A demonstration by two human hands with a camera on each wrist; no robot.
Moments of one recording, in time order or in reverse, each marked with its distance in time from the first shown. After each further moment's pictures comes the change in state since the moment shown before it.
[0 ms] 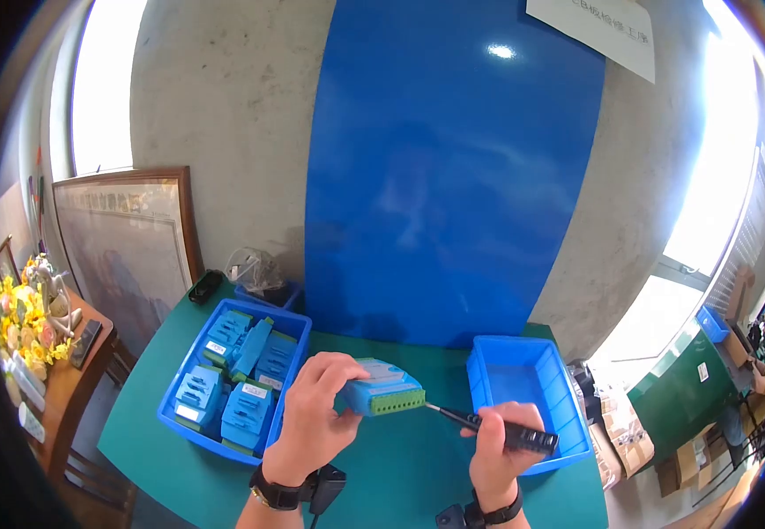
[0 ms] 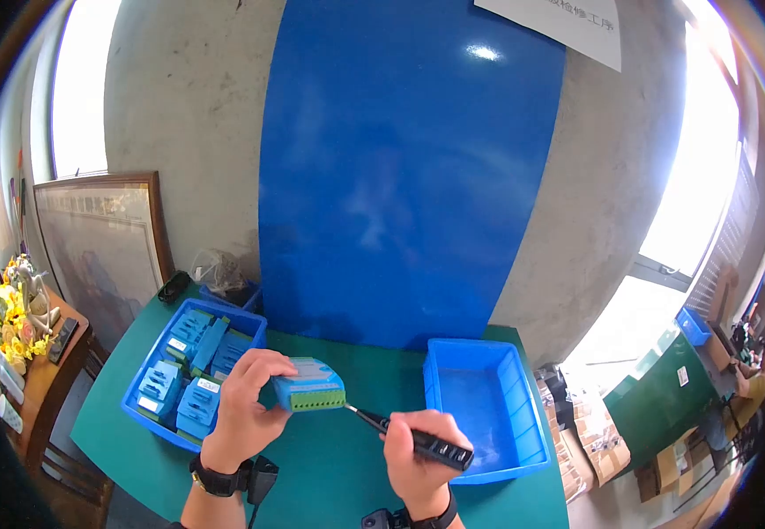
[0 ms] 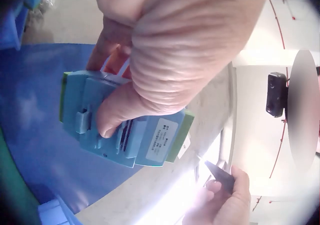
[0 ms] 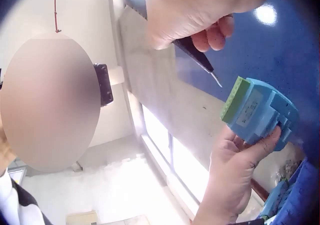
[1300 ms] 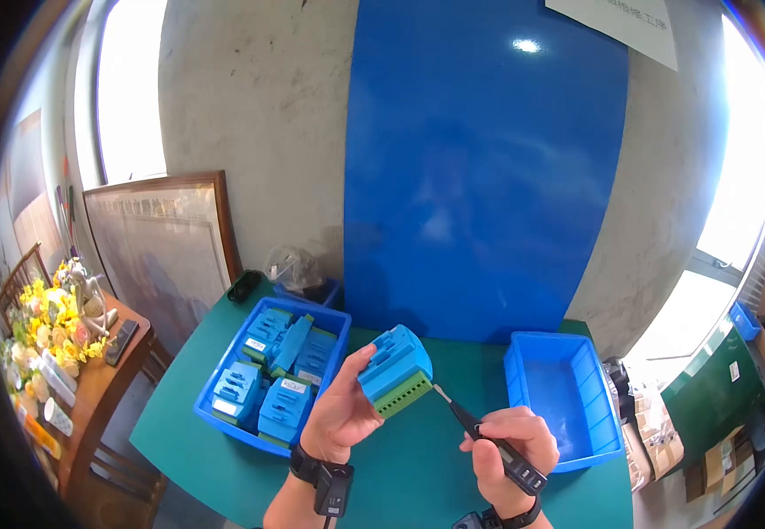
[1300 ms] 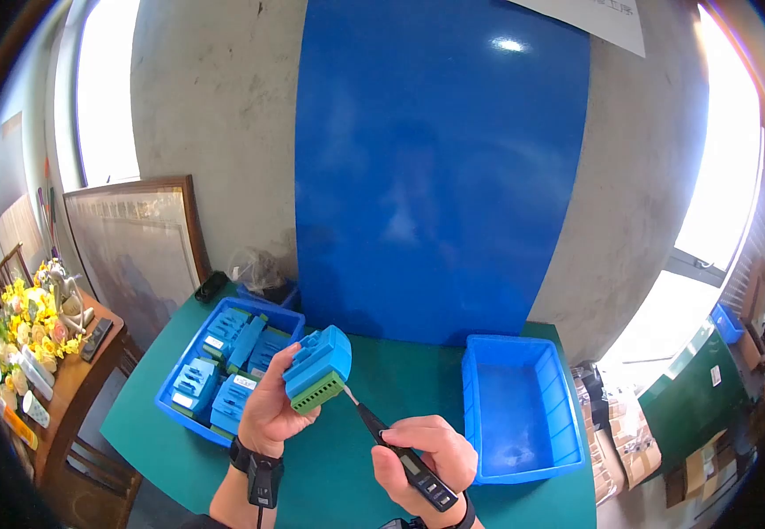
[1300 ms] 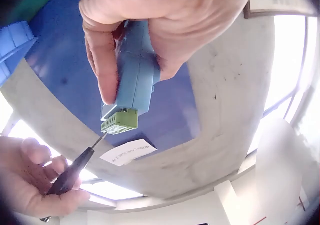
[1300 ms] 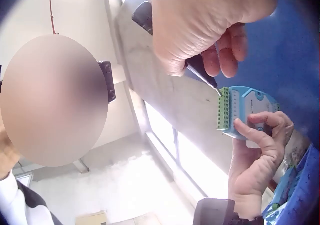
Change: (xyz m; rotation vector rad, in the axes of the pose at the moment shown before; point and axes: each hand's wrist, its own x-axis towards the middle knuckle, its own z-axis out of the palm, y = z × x) left_hand -0.001 -0.019 0.000 -1.814 0.037 -1.032; right_hand -0.003 -0.011 0.008 -0.044 -0.375 -0.192
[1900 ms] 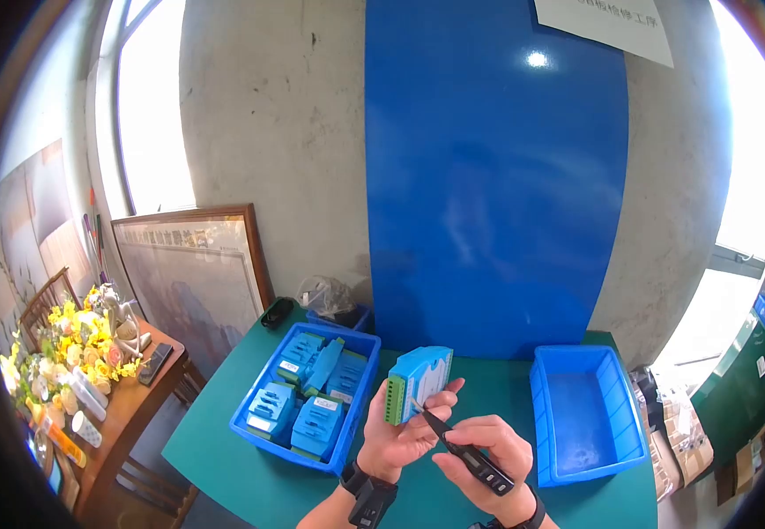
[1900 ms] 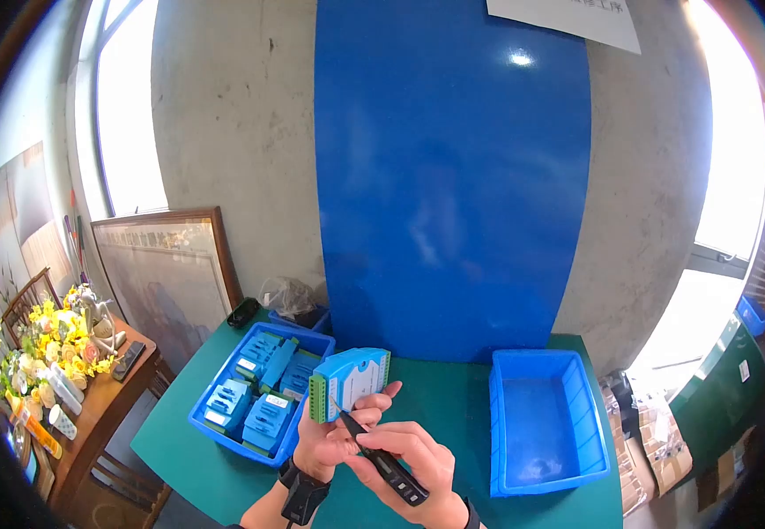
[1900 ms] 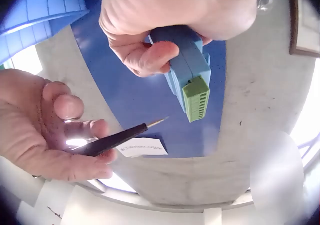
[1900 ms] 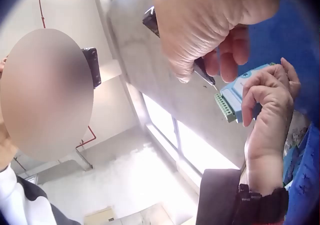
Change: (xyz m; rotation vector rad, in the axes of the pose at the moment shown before) left_hand 0.011 -0.030 -0.010 -0.483 -0.196 -0.245; right_hand 0.005 -0.006 0.023 0.120 -0.078 0.004
